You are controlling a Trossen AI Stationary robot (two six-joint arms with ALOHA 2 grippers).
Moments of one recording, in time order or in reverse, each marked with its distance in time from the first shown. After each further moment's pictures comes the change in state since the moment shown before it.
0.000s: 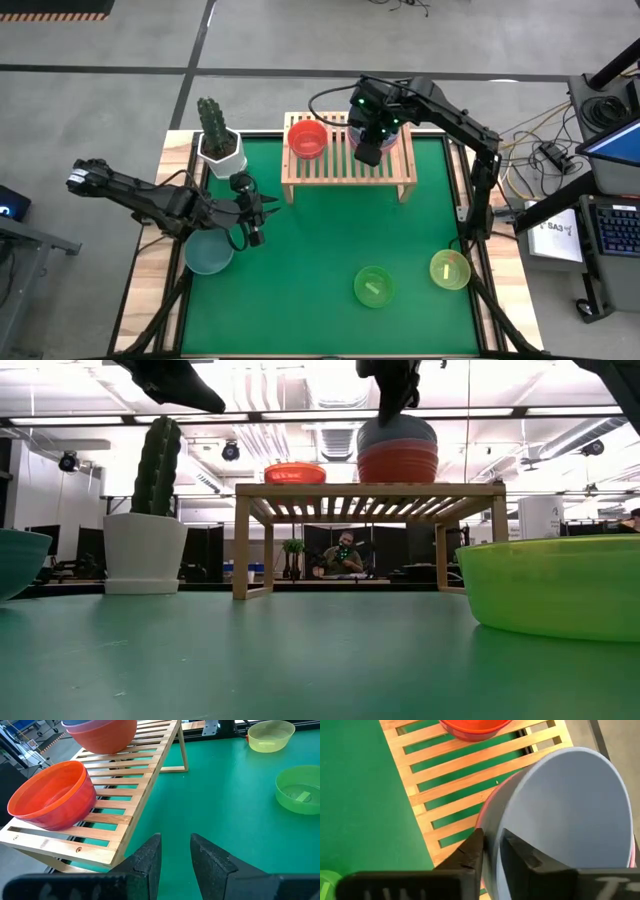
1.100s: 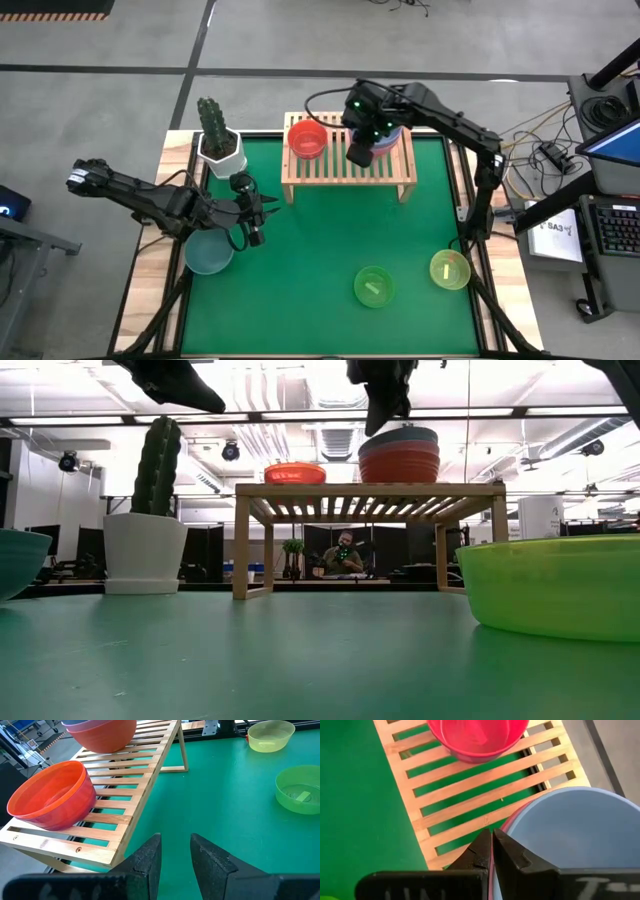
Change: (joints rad) left arm 0.000 0.000 0.000 0.000 0.000 0.000; right arm 0.005 -0.033 -0.135 0.178 -0.017 0.030
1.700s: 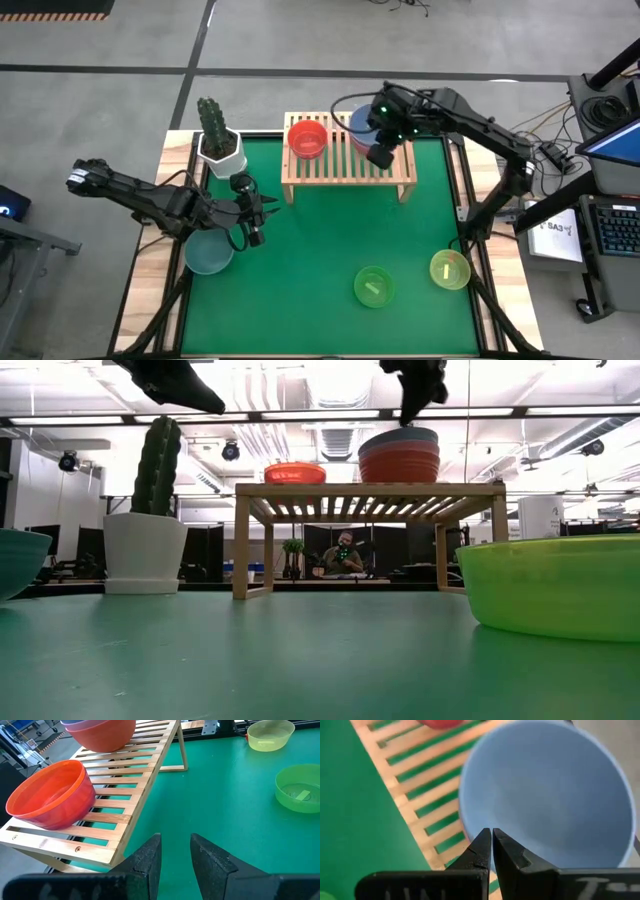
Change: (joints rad) left arm 0.000 0.000 -0.002 -0.001 0.003 0.000; right arm 0.000 -0.230 -0.255 0.021 0.105 0.099
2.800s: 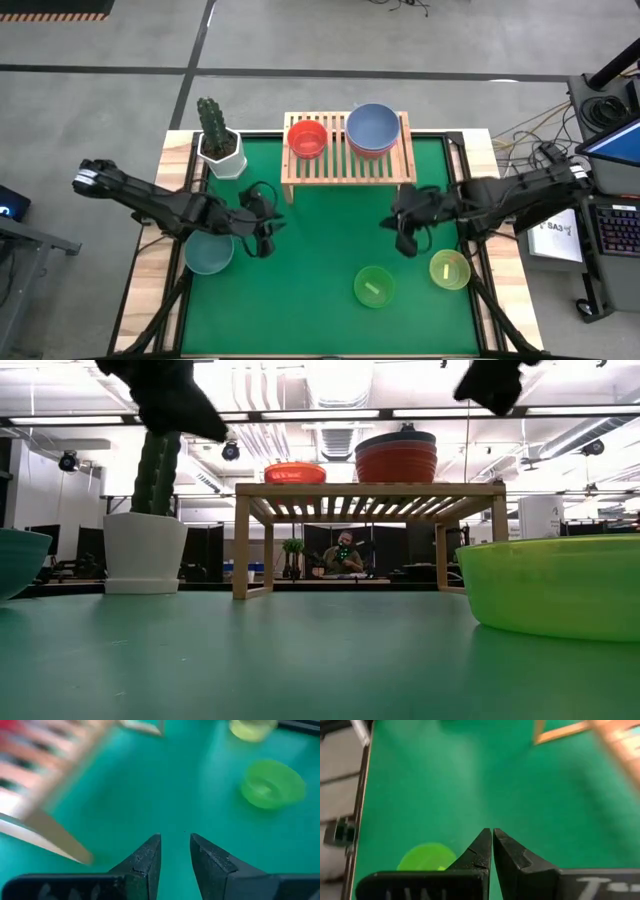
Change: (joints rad) left arm 0.000 0.126 -0.005 -0.006 0.174 -0.350; right arm 0.622 -0.523 -0.936 0.723 -0.001 0.390
